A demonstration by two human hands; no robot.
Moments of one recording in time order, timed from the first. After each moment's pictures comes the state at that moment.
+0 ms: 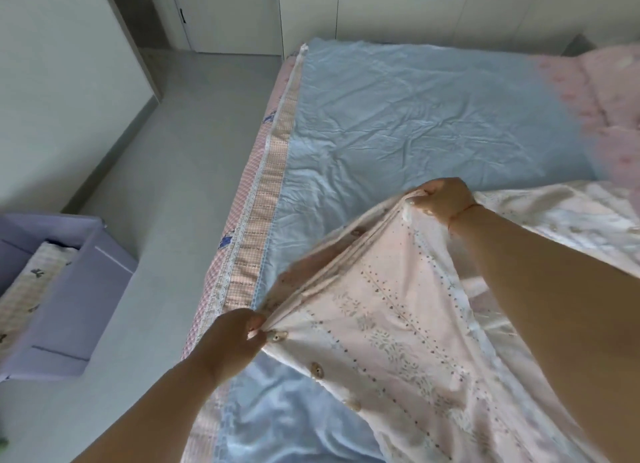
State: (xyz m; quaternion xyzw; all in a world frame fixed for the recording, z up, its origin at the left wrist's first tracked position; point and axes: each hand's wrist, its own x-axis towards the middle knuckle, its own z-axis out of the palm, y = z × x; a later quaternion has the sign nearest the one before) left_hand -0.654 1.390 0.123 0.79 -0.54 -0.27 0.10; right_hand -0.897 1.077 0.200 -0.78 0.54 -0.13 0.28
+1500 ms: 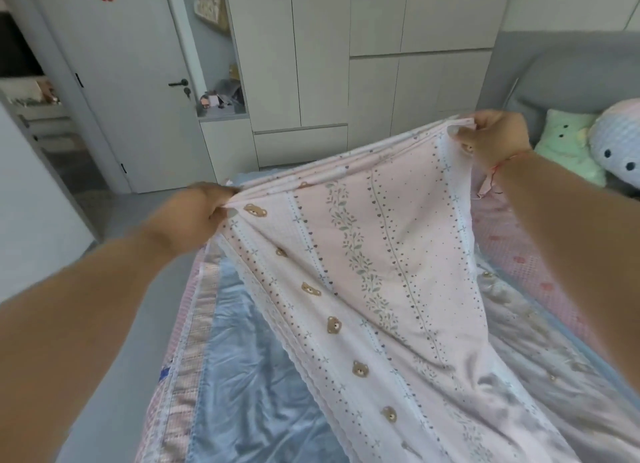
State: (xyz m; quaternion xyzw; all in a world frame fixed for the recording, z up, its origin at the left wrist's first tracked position) left_hand -0.712 1.207 0.460 0.63 -0.75 0.08 0.20; right_hand -1.125 1.046 0.499 -0.63 0.57 -0.49 0.18
